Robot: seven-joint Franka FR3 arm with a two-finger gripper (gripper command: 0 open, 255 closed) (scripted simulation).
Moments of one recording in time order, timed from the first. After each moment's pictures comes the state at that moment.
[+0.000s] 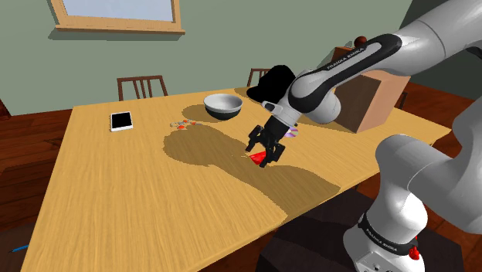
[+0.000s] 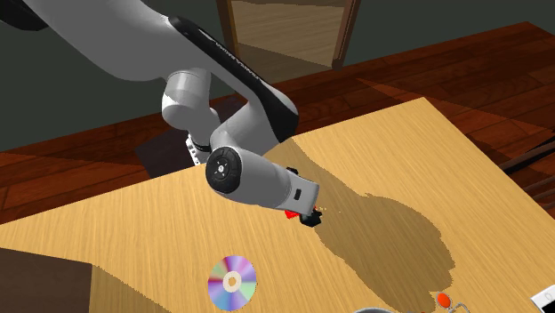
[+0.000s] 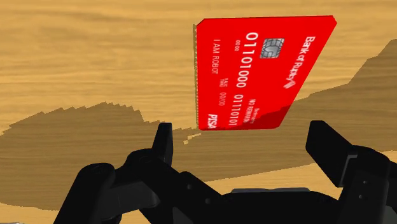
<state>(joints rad) 0.93 -0.47 -0.96 -2.78 0.37 2.67 -1.54</state>
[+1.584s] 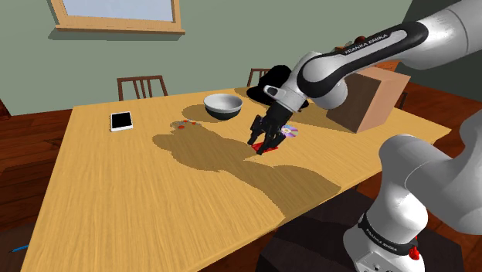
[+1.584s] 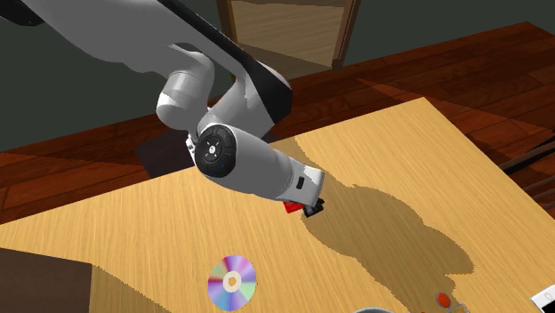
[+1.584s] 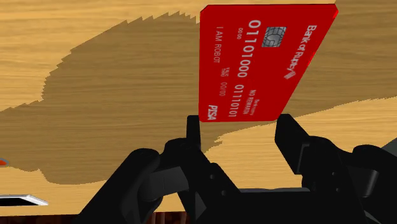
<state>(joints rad) 0.77 -0.56 -0.80 -2.73 0.27 2.53 -1.40</state>
